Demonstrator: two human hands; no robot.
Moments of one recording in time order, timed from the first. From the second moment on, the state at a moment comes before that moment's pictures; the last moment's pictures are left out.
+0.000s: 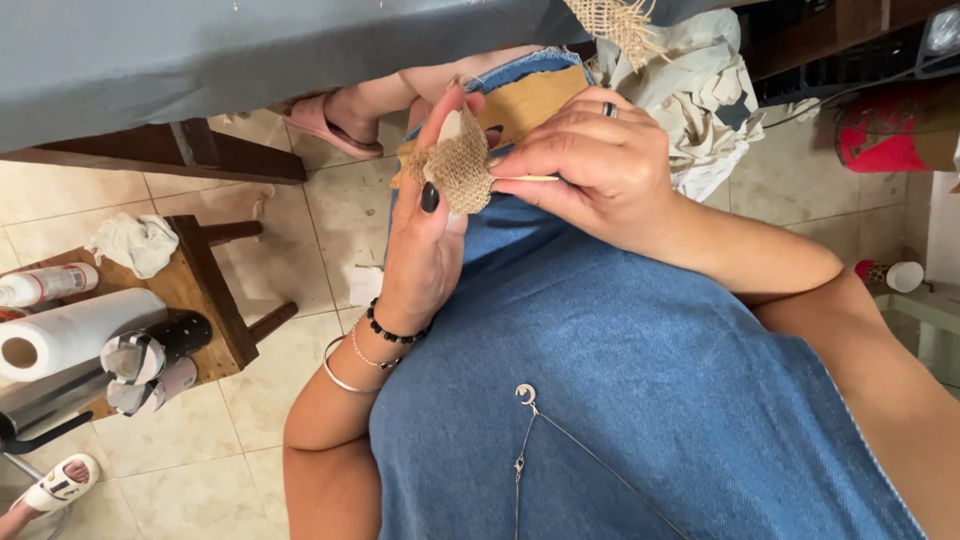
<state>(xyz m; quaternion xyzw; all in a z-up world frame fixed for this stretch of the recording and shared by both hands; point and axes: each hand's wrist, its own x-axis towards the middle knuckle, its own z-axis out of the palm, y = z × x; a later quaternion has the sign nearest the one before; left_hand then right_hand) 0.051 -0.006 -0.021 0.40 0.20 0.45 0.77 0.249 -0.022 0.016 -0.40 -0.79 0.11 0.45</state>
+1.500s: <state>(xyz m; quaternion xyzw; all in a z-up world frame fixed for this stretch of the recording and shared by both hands) 0.035 -0.007 -0.018 0.69 0.22 0.45 0.52 0.254 -0.028 0.024 -0.41 -0.79 0.21 0.41</state>
